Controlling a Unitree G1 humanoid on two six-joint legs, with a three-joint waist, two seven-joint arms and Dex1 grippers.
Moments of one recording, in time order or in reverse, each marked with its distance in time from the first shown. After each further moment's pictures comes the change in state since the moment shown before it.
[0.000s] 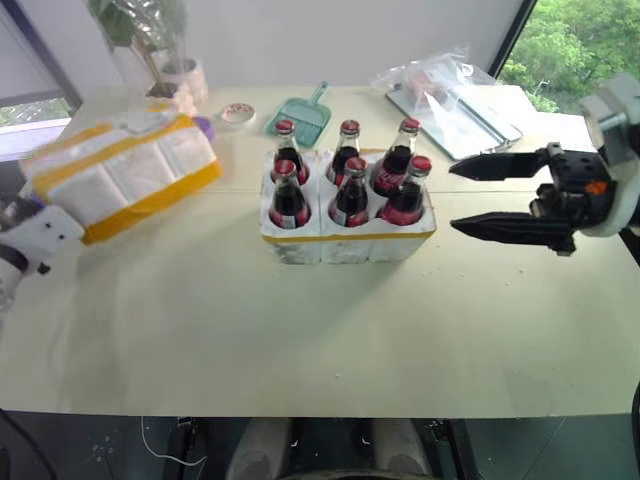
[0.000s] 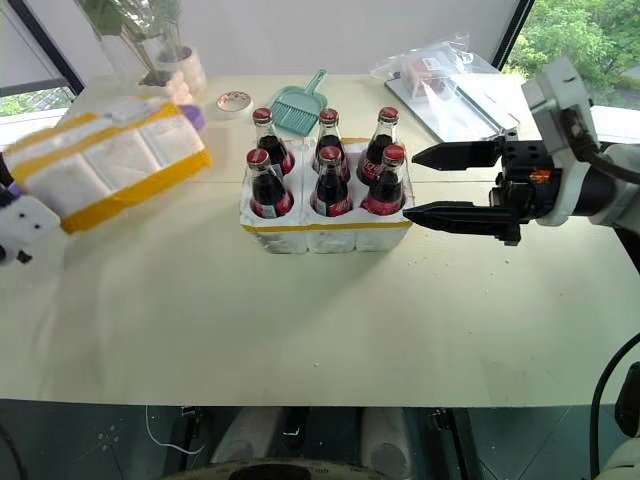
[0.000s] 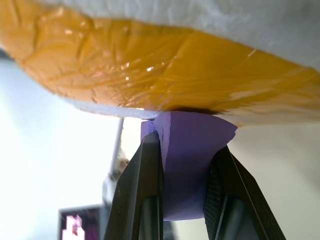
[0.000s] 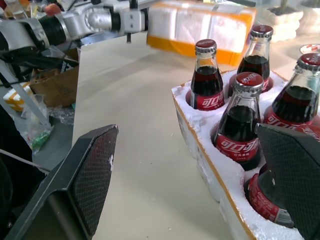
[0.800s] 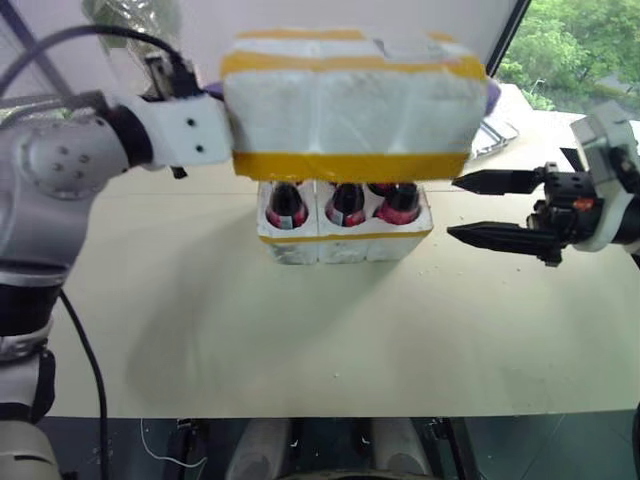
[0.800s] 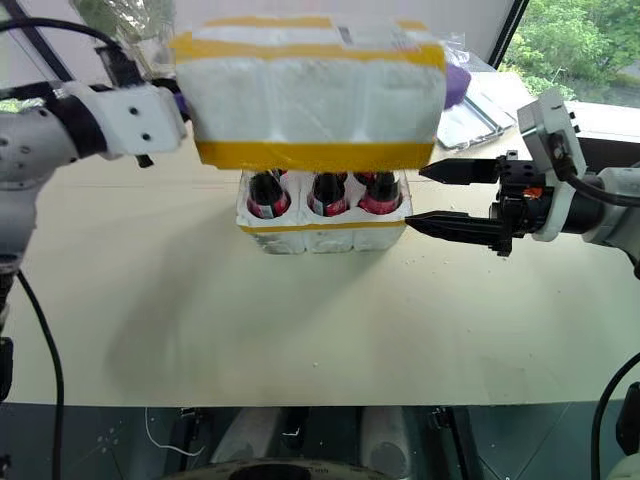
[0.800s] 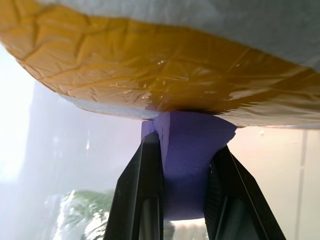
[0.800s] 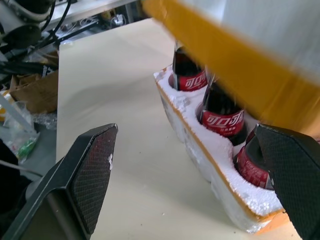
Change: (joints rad) left arm -0.486 -0.115 -0.317 -0.745 -0.096 0.359 -0.534; right arm 0.122 0.019 -0.044 -0.035 0.007 -0.018 -0.087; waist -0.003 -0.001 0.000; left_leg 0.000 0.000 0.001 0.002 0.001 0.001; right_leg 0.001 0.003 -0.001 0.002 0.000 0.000
